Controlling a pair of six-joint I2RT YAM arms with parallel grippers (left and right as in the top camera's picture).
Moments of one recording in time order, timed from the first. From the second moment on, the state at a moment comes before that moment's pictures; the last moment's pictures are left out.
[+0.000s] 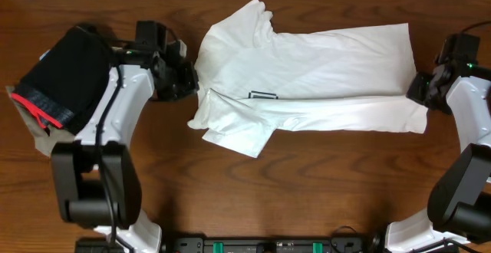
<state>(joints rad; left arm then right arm) -0.05 1.80 1.33 -0.82 0.38 -0.30 -0.31 1.75 1.27 -0.74 0.11 0.23</state>
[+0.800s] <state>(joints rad) -0.05 1.83 1.33 -0.82 0.38 -0.30 -0.31 1.98 1.27 -0.53 0.11 0.22</state>
